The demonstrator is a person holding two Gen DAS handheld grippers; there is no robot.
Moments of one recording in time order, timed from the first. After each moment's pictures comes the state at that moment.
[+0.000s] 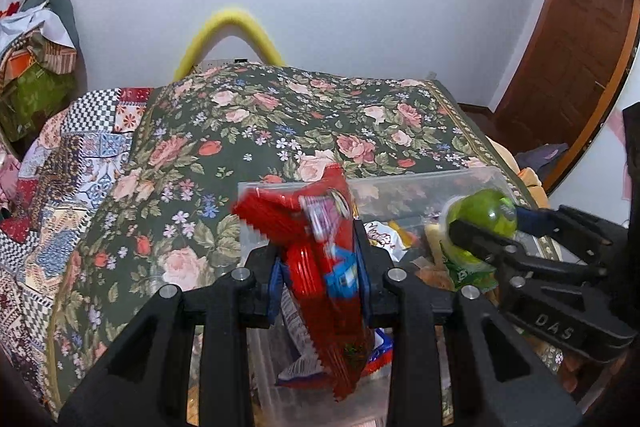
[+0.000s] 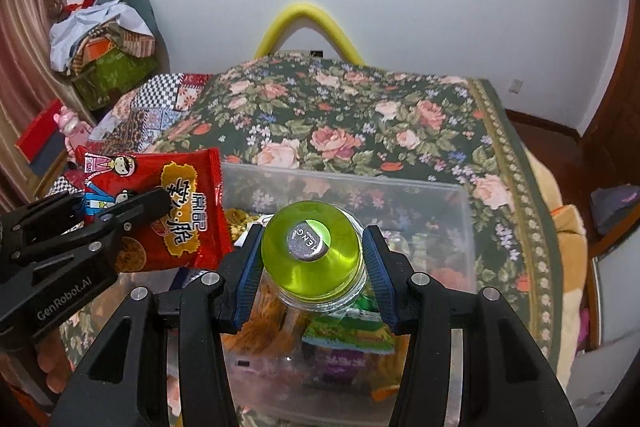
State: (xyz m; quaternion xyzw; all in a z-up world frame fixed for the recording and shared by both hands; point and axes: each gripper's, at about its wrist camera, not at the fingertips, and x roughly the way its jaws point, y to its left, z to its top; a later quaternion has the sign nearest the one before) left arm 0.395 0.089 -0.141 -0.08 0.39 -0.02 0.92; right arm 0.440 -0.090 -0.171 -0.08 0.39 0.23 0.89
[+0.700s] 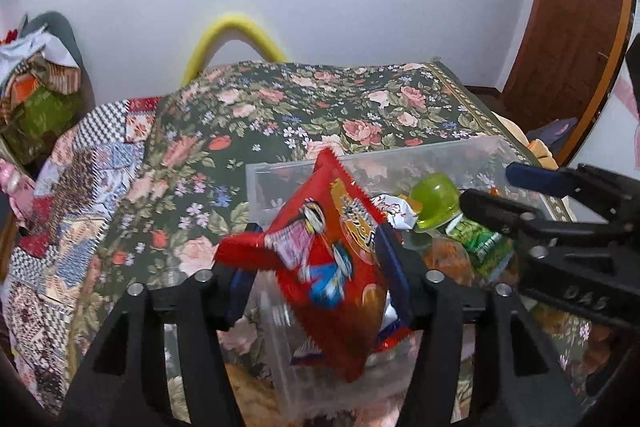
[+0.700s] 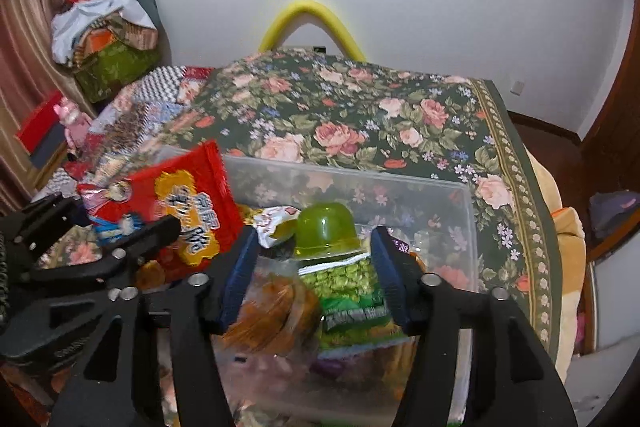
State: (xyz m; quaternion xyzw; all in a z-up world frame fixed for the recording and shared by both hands) left arm 0.374 0.079 -0.141 -0.02 0.39 0.00 0.92; right arm 0.425 -0.093 -0.157 -0.09 0.37 0.23 0.89
